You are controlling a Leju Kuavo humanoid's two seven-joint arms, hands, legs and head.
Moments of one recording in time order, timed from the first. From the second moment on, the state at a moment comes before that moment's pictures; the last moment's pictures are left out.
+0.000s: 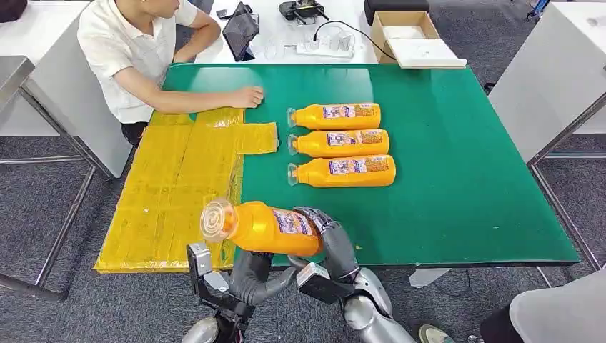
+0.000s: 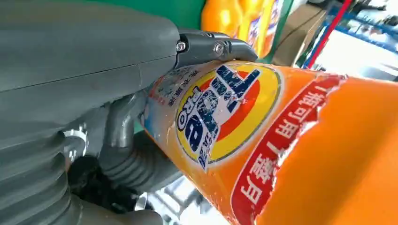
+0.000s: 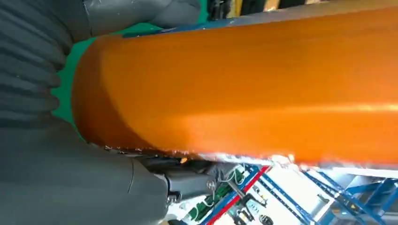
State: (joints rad) left arm -0.04 -0.19 -0.53 -1.26 0.48 -0.05 -0.38; right arm -0.20 0.07 0.46 -1.03 0.44 -0.25 -0.53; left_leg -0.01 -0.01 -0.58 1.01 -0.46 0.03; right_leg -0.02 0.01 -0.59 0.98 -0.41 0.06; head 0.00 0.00
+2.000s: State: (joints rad) left arm -0.14 -0.16 -0.27 -1.16 -0.42 0.70 -0.48; right arm -0.06 0.10 0.71 -1.03 0.43 -0.54 -0.66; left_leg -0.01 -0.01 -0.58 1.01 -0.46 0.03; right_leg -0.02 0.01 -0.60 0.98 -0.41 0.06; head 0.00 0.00
